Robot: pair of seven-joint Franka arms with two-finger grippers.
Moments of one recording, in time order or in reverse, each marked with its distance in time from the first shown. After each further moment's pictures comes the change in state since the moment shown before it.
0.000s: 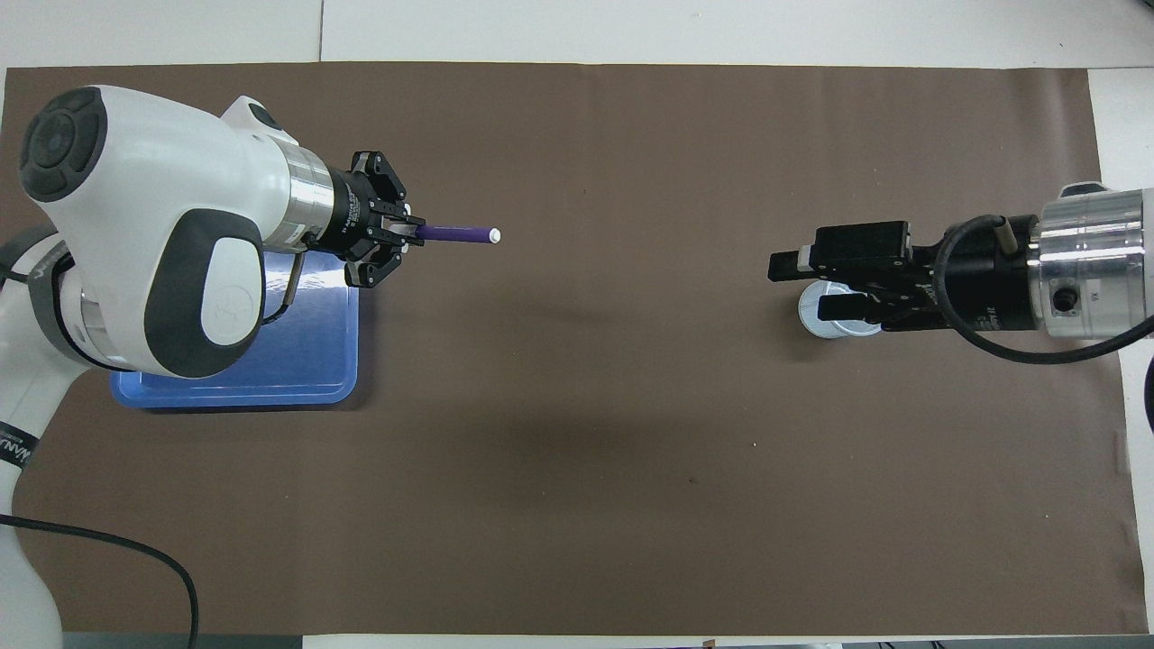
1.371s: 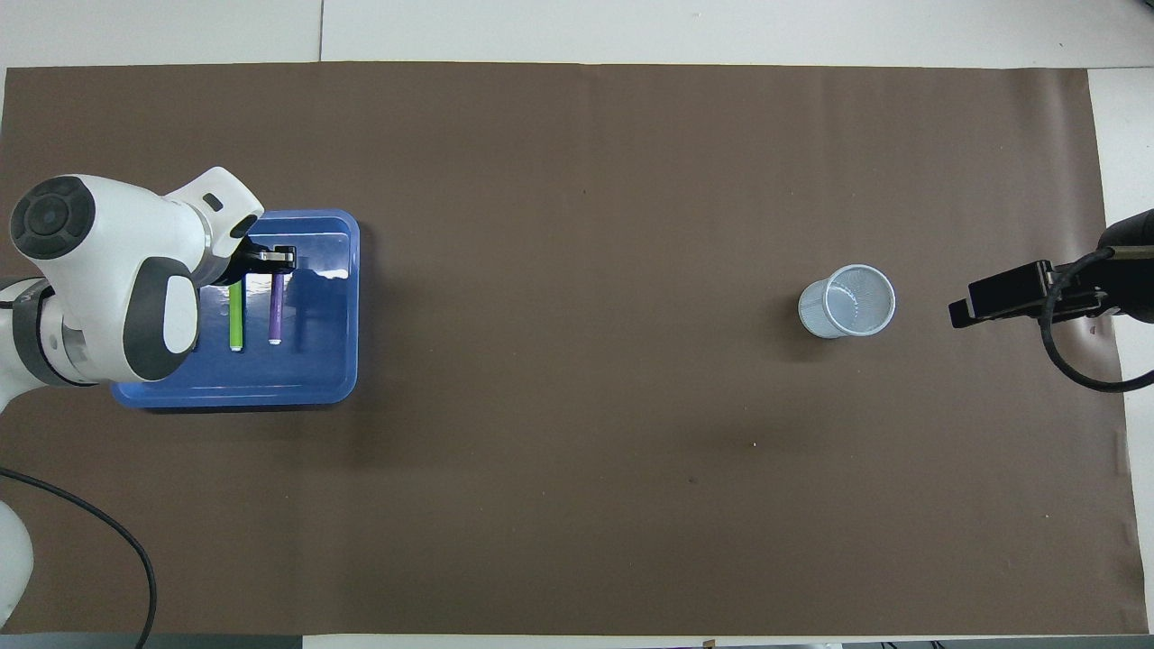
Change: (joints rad) left arm 0.244 0.068 0.029 -0.256 0.288 0.251 1.589; right arm -0.088 0.107 -0.048 0.278 -0.608 -0.386 -0.226
